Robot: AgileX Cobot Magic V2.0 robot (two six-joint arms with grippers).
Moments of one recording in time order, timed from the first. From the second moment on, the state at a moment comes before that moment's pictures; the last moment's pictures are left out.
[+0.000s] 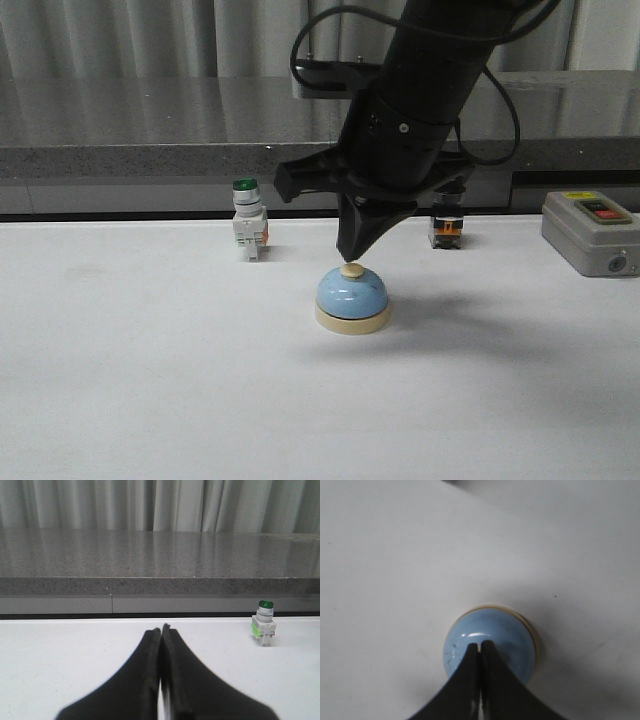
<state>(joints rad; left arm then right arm) -0.09 0.00 0.00 0.04 0.09 -0.12 0.55 1.91 -1.34 0.10 0.57 0.02</state>
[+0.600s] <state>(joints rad) -0.09 0.00 0.00 0.04 0.09 -0.12 0.55 1.84 -1.37 0.07 0.63 0.02</state>
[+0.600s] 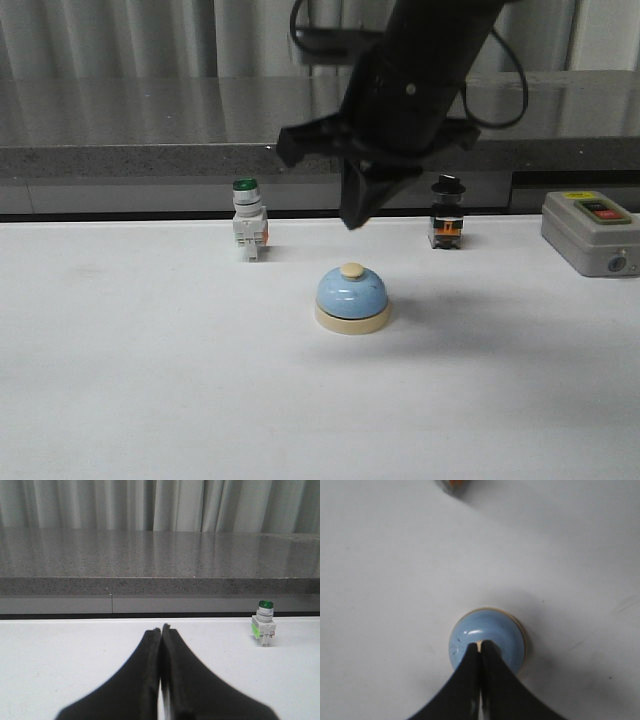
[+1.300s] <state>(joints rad) -0.09 0.00 0.00 0.04 0.09 -0.12 0.30 1.26 -1.10 -0.03 0.68 0.02</state>
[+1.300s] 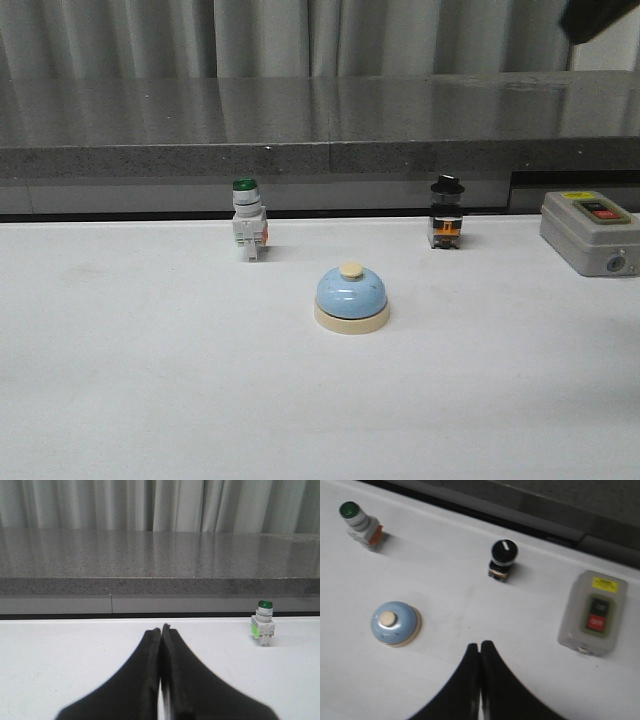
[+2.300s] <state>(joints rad) -0.09 0.00 0.00 0.04 0.09 -0.12 0.12 0.33 -0.56 -0.03 0.53 0.02</state>
